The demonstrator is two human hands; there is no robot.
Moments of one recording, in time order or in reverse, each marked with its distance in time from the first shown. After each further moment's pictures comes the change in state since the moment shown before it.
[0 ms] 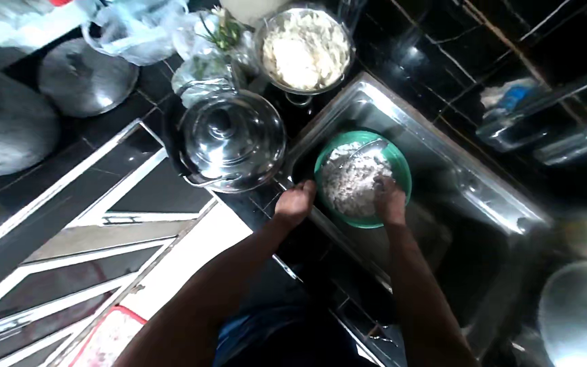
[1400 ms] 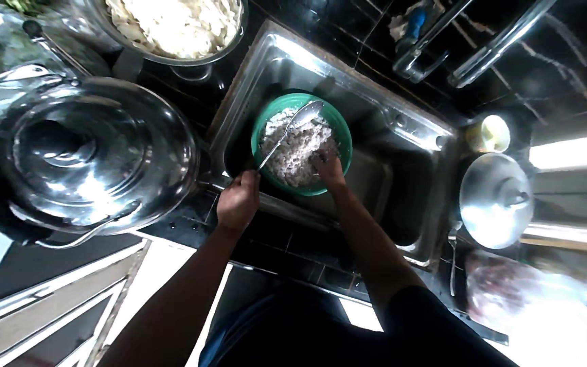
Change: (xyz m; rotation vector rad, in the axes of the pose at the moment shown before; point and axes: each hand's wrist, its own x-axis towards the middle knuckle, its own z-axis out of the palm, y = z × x) left_hand -0.003 -0.014 0.018 0.025 0.289 0.227; right_hand -0.002 0.021 0.046 0.638 0.001 0.287
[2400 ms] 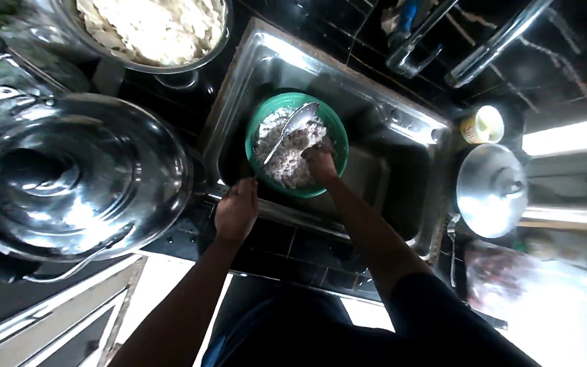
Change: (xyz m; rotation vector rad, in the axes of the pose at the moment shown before) left_hand 0.003 0.004 -0.006 -0.016 -0.100 -0.040; right_hand 0.022 -0.008 0.003 -0.600 -0.085 -0.164
